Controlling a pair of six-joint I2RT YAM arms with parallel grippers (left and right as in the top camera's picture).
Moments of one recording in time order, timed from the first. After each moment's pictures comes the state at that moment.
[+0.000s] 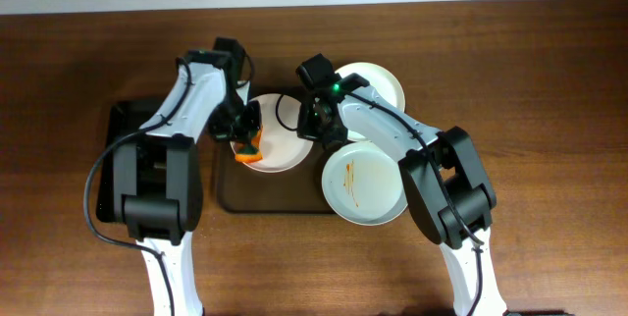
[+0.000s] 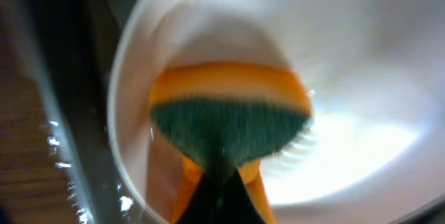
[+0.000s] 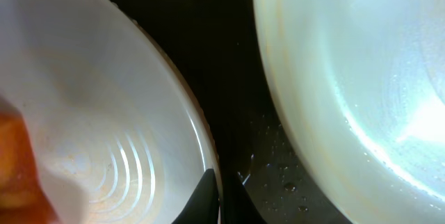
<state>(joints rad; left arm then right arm) -0.16 2.21 1.72 -1.13 0.13 -0.23 0.53 2.26 1.72 -0.76 -0.15 0.68</state>
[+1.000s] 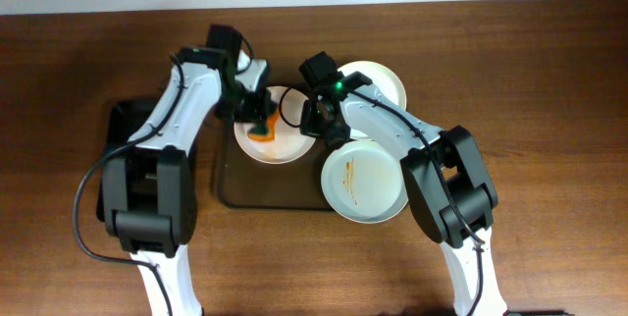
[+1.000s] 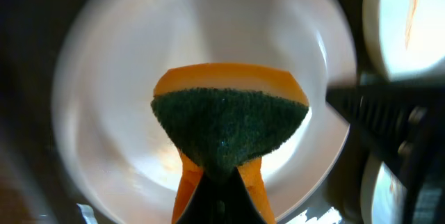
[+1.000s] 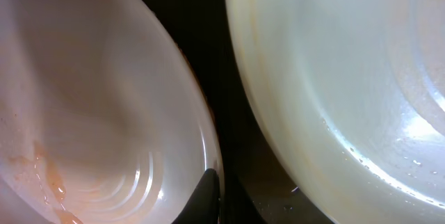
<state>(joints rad) -0.16 2.12 1.73 -1.00 0.31 0.04 0.52 2.26 1.73 -0.75 -0.12 0.69</state>
